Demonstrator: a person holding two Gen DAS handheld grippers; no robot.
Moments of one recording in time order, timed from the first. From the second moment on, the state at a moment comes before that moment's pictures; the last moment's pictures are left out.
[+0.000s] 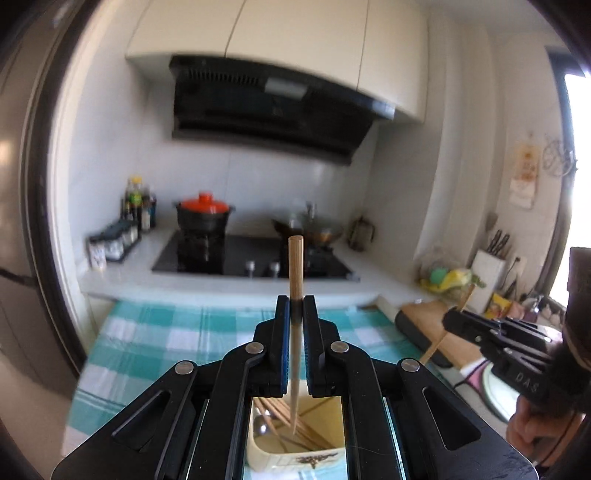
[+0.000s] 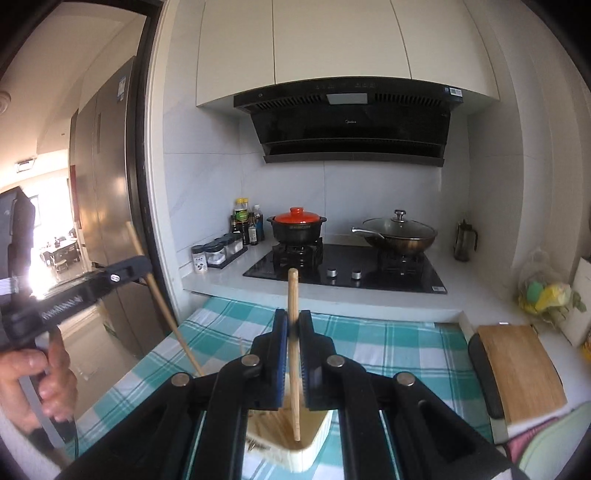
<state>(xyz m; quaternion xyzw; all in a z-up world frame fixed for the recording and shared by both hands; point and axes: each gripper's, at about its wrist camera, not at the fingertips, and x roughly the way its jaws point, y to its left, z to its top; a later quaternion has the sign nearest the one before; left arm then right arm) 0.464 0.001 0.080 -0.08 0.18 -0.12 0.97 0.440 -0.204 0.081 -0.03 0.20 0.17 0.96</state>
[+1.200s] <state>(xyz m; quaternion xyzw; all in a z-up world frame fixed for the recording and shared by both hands) 0.275 -0.010 -0.003 -0.05 0.27 0.00 0.96 0.260 -0.215 0.027 0.00 0.19 0.10 0.98</state>
